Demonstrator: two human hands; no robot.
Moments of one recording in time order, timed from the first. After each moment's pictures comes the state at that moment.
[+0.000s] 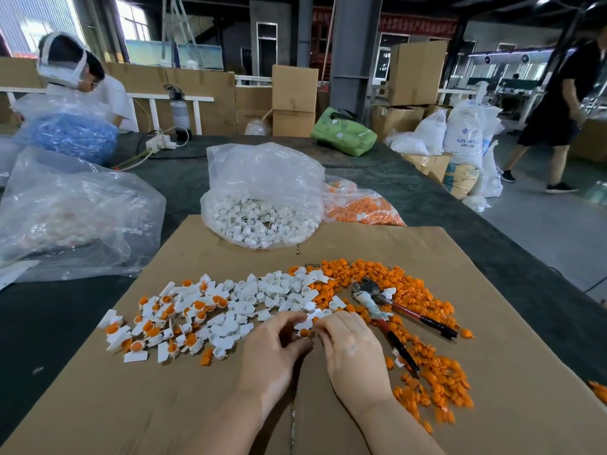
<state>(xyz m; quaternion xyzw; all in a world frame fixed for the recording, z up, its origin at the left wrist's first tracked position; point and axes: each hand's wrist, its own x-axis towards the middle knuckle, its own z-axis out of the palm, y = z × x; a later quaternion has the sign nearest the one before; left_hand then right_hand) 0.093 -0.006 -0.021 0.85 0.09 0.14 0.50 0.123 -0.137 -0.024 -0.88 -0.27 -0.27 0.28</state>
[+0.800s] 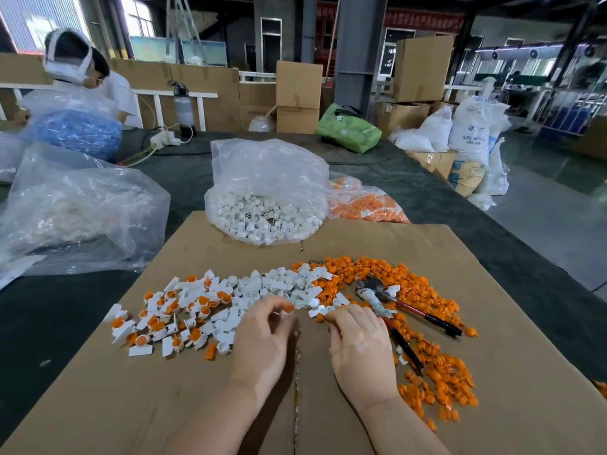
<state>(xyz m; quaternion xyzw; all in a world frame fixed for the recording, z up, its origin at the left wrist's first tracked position) 0.094 0.003 -0.013 0.81 0.14 0.19 0.53 0.122 -0.139 -0.024 -0.90 -0.22 -0.30 0.24</state>
